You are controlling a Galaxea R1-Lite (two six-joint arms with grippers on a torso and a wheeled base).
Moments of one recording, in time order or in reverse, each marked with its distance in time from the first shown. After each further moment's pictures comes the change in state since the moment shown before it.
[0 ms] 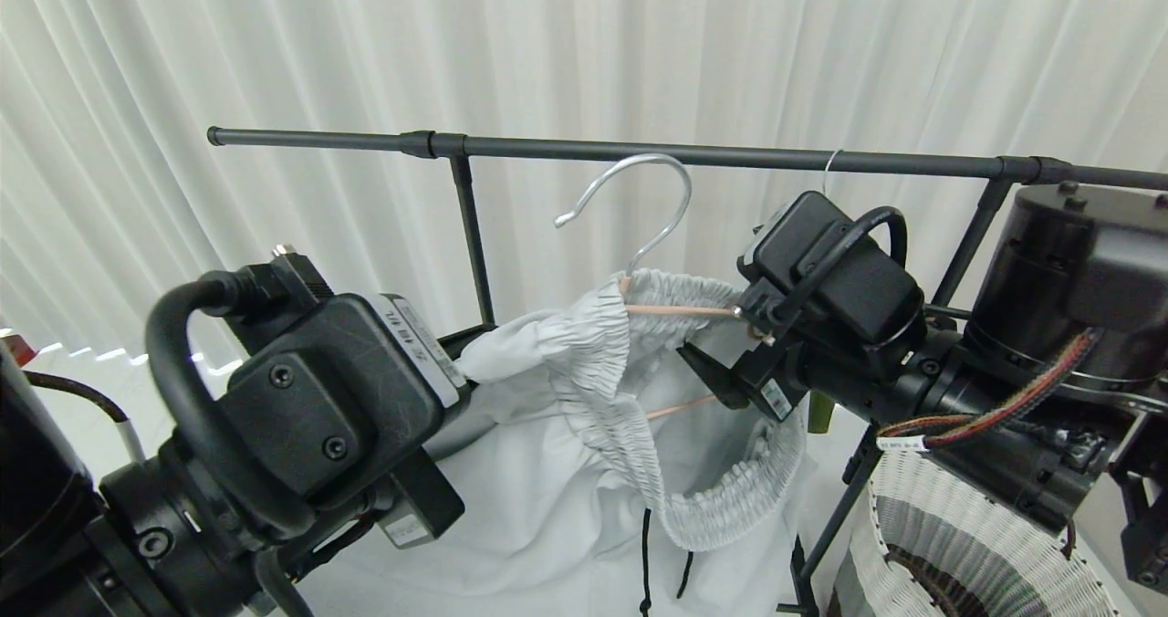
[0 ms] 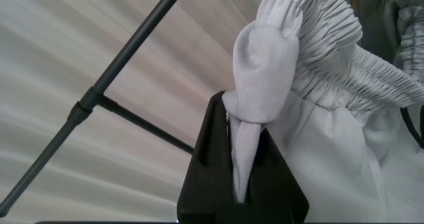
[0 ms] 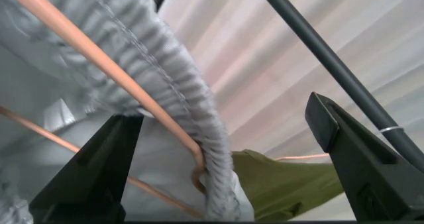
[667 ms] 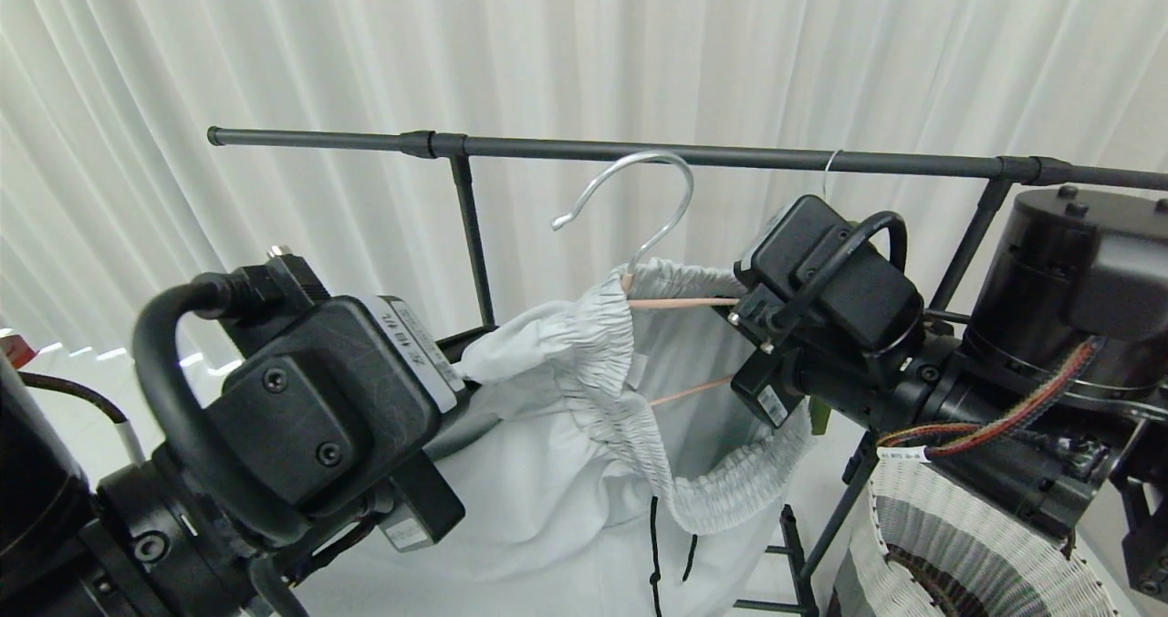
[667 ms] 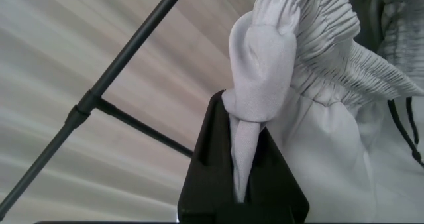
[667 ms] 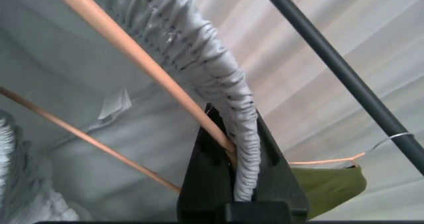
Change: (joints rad) left arm 0.000 -0.003 0.001 -0.001 -0.004 0.000; right arm 0.001 -0.001 0.005 -0.003 0.006 0.007
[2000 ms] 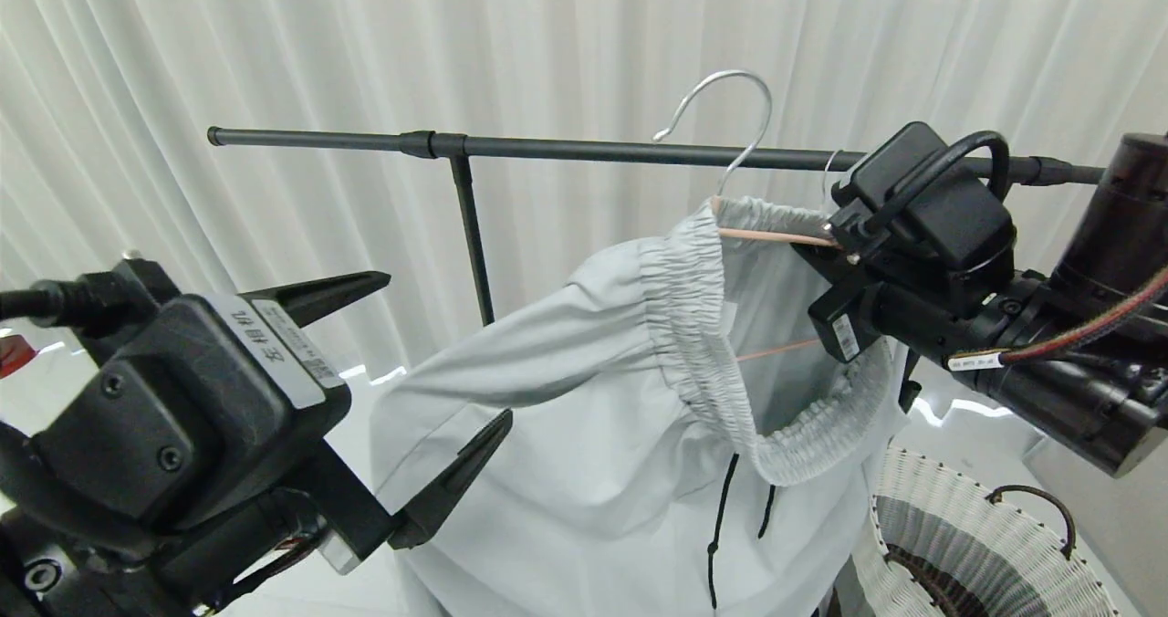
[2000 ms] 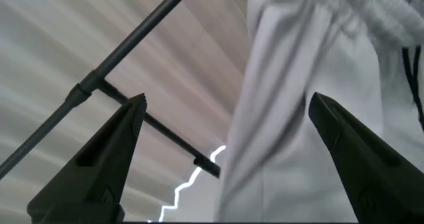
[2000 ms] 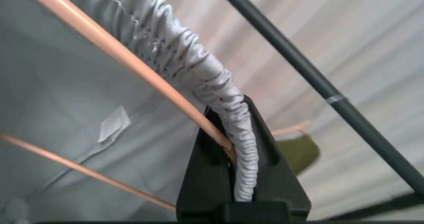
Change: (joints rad) left arm 0.028 -0.092 0.074 0.001 0.016 -0.087; right arm -0.135 -0.074 -0.002 0.001 -0.052 -0.002
